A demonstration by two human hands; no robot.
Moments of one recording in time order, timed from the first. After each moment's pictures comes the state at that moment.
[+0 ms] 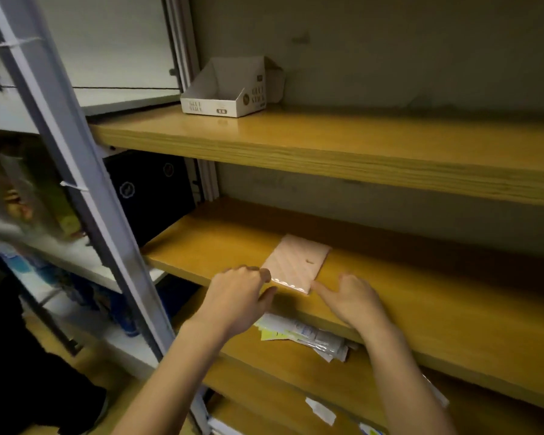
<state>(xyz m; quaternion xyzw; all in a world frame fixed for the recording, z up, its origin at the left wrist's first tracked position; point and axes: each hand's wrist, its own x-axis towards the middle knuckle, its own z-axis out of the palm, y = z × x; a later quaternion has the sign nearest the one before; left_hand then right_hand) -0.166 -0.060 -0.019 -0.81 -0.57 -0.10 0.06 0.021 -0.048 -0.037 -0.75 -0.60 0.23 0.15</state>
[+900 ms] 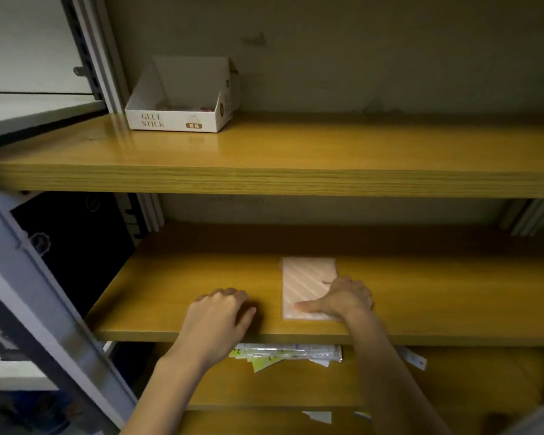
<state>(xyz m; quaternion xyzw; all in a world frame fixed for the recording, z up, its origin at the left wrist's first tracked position) -0.247 0.025 -0.035 -0.89 -0.44 -0.13 -0.03 -0.030 0.012 -0.051 -0.89 -0.40 0.21 0.05</state>
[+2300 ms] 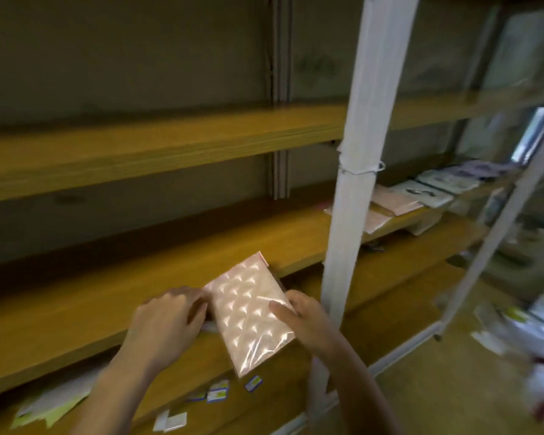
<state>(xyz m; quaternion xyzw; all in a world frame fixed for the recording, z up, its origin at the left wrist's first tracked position) 0.030 -0.152 -0.016 -0.95 -0.29 -0.13 -0.02 0.194 -0.293 -0.062 -0.76 -0.35 0.29 0.46</state>
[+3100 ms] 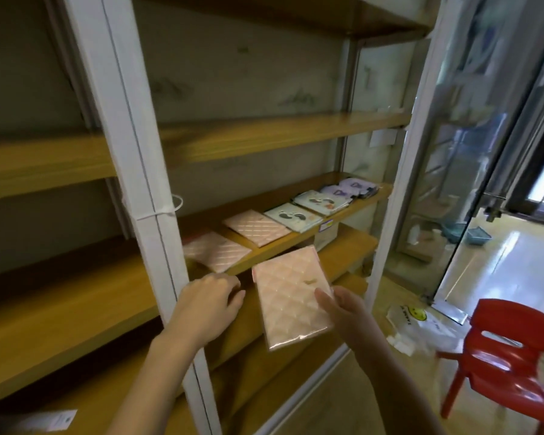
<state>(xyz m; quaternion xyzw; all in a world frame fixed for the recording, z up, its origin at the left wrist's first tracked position) 0.355 -0.327 -0.009 -0.98 -0.11 -0.16 -0.07 0.447 -0.530 -0.033 -0.75 -0.19 0.18 0.60</state>
